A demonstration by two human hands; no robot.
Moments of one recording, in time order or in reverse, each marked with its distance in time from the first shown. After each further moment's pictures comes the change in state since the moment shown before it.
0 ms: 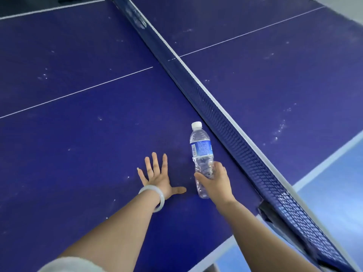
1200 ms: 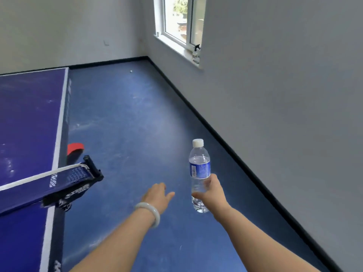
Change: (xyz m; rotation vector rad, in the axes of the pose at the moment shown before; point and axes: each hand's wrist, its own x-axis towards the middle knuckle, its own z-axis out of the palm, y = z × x) left_hand -0.436 0.193 0.247 0.522 -0.205 1.293; right_hand -0.552 0.286 -0.141 0.713 1.128 0.419
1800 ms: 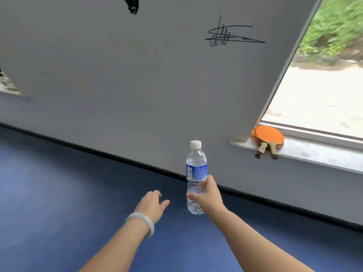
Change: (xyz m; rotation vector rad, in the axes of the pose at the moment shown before) left_hand -0.020 0.360 0.206 0.283 -0.328 0.645; right_hand -0.085 0.161 -0.341 0.256 0.729 0.212
